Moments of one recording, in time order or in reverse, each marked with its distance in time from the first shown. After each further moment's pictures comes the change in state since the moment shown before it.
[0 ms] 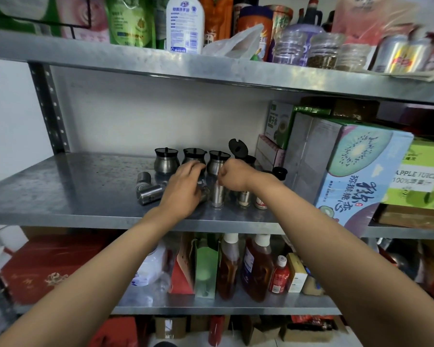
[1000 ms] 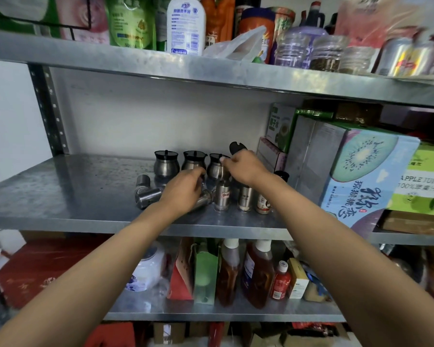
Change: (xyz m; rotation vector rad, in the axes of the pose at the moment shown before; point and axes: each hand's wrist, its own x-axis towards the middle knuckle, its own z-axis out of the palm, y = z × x) left_hand 0.018 -0.008 0.001 -0.093 -0.096 -0.050; right_hand 0.021 0.019 -0.009 0.192 0.263 0.058
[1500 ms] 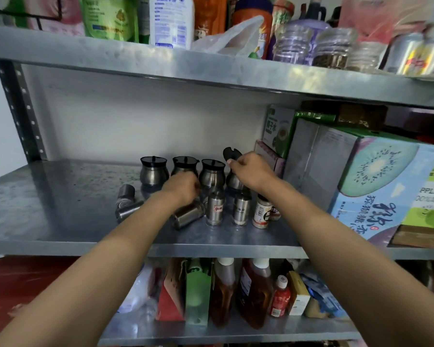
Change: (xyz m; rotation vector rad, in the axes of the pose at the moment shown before) left_hand 0.075 -0.013 0.031 0.035 -0.279 -0.235; right_hand 0.044 0.046 -0.002 0.043 0.089 0.032
